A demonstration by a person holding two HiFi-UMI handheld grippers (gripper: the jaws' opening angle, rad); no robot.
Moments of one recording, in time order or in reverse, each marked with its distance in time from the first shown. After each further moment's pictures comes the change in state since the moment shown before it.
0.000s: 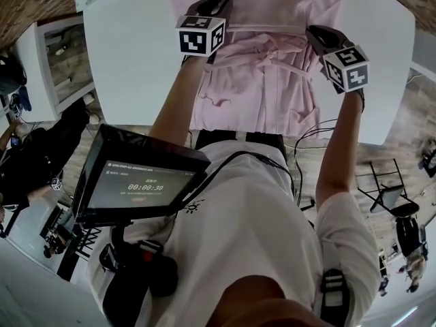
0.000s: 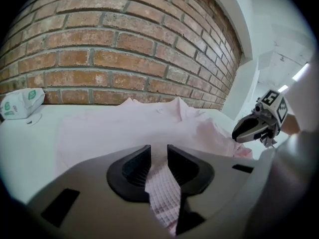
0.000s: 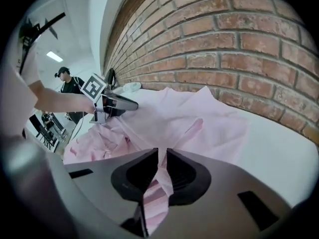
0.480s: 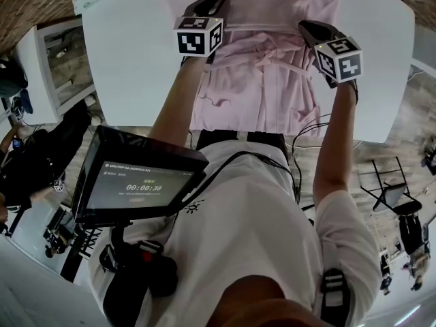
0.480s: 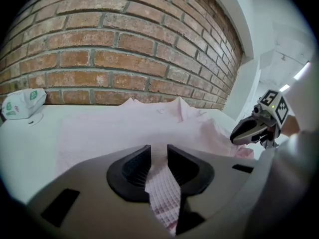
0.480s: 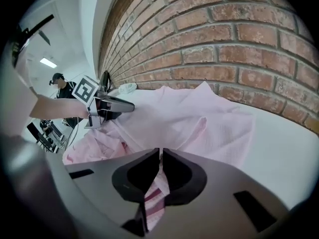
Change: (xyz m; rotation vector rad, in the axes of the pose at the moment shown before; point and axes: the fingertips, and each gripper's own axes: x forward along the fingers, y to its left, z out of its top) left arm -0.001 0.001 0.001 0.001 -0.002 0.015; right arm 0.016 0.002 0.005 0.074 0.008 -0.009
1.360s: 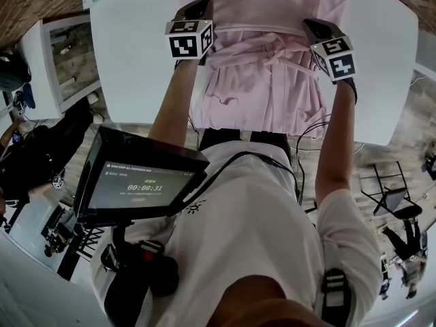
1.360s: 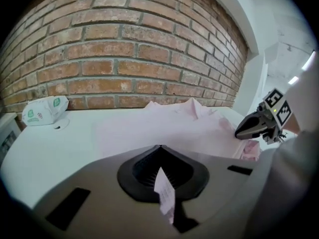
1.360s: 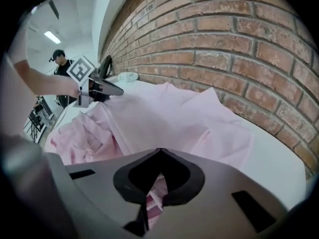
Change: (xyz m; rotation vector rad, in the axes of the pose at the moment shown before) left arm -0.034 0.051 -0.014 0.018 0.002 0.122; right arm 0.022 0.001 -0.003 -0.169 0.038 -0.103
